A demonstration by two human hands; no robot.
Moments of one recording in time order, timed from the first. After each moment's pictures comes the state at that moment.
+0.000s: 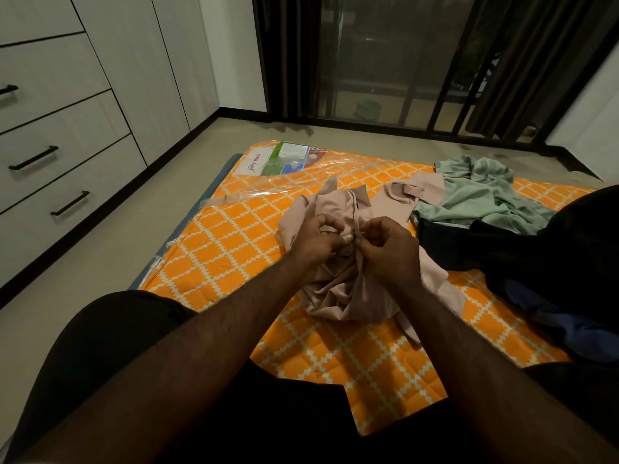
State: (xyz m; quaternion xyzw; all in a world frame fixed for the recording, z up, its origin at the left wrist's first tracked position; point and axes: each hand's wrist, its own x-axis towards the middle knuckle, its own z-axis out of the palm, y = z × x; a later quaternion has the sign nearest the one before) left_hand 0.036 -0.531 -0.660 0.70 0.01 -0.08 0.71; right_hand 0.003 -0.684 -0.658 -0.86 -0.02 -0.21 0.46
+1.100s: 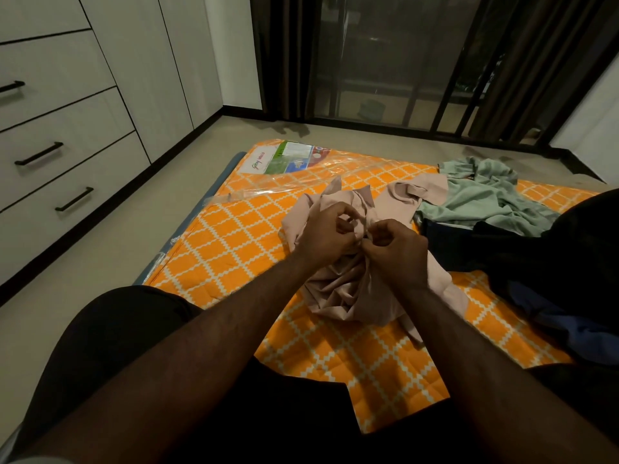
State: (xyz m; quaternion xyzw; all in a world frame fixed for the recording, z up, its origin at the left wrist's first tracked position) left_hand 0.034 -0.531 -0.645 0.82 -0.14 0.04 0.55; right_hand -0.001 -0.688 -0.659 -0.88 -0.03 -0.27 0.39
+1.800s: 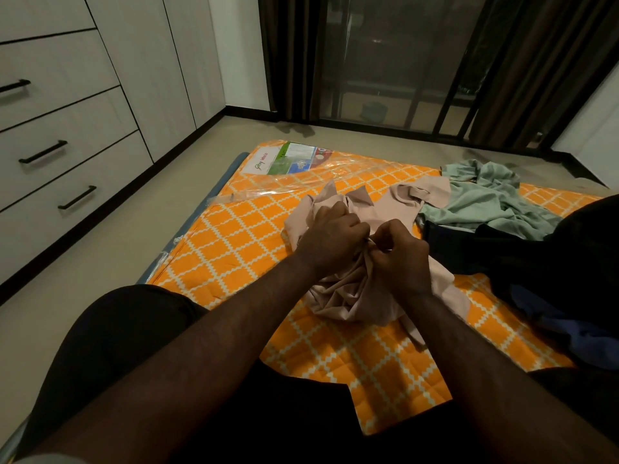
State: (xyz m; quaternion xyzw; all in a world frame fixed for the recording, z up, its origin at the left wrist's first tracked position) left_hand 0.041 -0.525 -0.653 0.89 -0.35 0.27 0.12; right_hand -0.006 -0.690 -0.660 -0.89 -0.08 -0.27 0.36
